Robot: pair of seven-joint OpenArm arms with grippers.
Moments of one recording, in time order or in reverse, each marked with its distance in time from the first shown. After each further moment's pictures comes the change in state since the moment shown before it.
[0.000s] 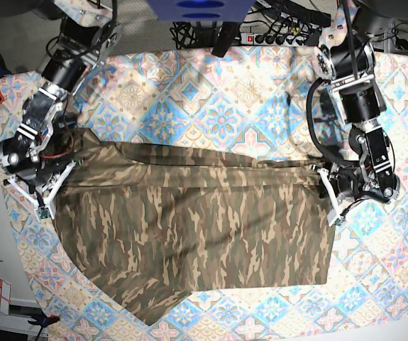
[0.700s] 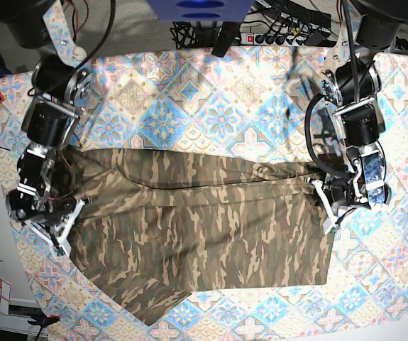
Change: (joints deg) left arm -8.2 -0.5 -0.5 -19.2 10.8 0.4 -15.8; right arm 16.9 7.3 -9.0 -31.4 -1.5 -1.1 12.4
